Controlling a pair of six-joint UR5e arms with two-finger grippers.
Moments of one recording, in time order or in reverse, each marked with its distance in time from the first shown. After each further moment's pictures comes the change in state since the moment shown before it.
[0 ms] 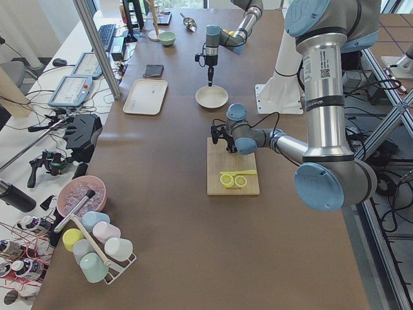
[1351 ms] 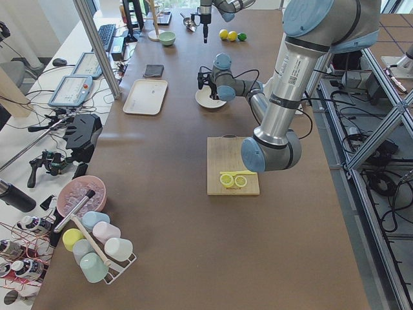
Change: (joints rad) left arm 0.056 -0.672 0.163 0.289 0.137 -0.030; right arm 0.463 -0.509 0.166 -0.004 0.353 -0.515
